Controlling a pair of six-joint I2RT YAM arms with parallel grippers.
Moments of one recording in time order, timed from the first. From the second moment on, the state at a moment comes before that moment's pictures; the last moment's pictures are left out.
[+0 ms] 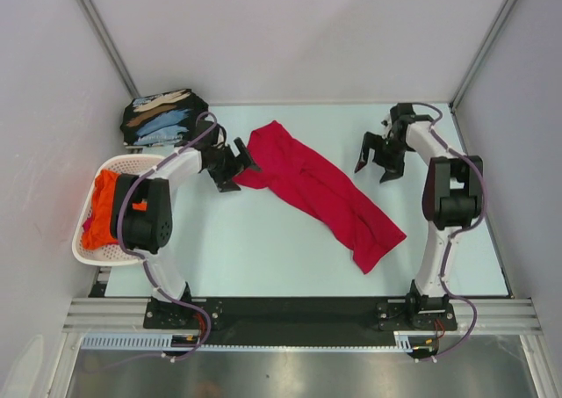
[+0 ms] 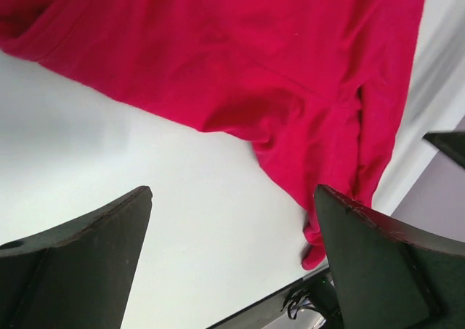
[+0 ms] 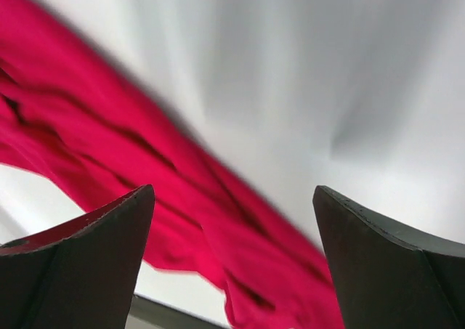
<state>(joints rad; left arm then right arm) -0.18 1.82 1.27 -0.49 0.40 -0.74 0.05 2.03 1.62 -0.88 -0.30 0.30</state>
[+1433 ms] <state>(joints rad) -0.18 1.89 1.35 -0.66 0.37 -0.75 0.29 2.72 2.30 -0.39 -0.89 0.57</state>
